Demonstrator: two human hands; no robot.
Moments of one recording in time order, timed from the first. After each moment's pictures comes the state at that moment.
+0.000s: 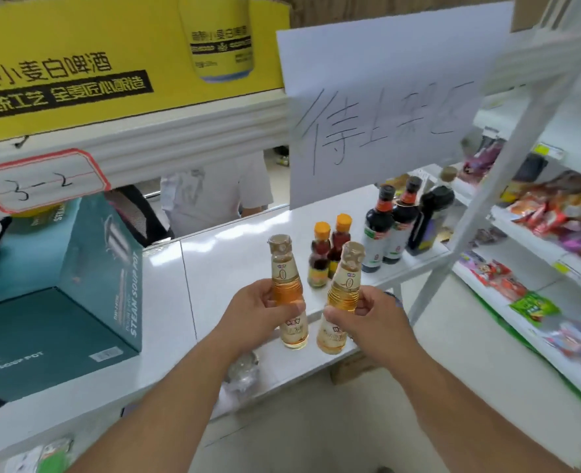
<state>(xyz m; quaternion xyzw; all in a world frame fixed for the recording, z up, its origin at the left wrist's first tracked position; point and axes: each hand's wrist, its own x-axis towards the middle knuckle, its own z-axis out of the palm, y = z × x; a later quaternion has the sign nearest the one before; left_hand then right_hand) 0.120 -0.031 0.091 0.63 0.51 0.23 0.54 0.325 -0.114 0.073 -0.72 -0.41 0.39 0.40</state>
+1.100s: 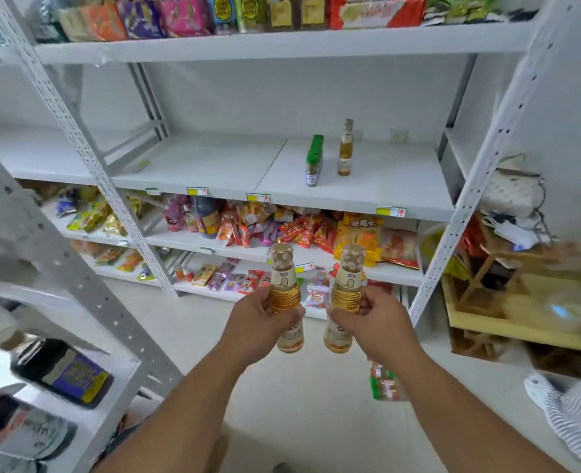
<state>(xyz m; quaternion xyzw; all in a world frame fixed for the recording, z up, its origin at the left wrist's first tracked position) 0.702 -0.189 0.127 0.78 0.19 0.02 0.59 0.775 -0.394 0.106 -0.84 -0.06 0.10 0.53</state>
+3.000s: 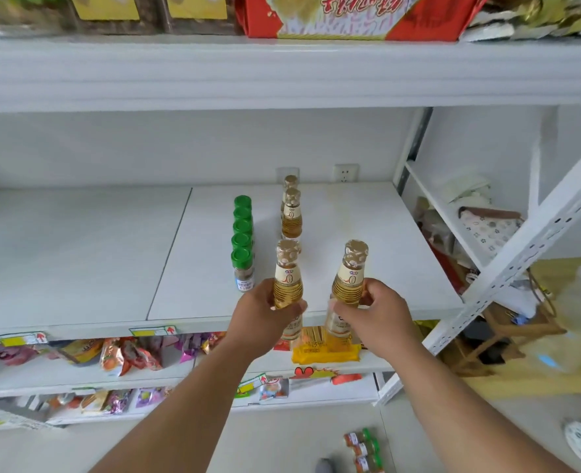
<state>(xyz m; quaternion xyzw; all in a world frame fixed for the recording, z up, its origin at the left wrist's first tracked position) 1.243 -0.115 0.089 0.85 0.06 -0.05 0.52 1.240 -0.331 0.098 -0.87 0.07 0.02 0.49</state>
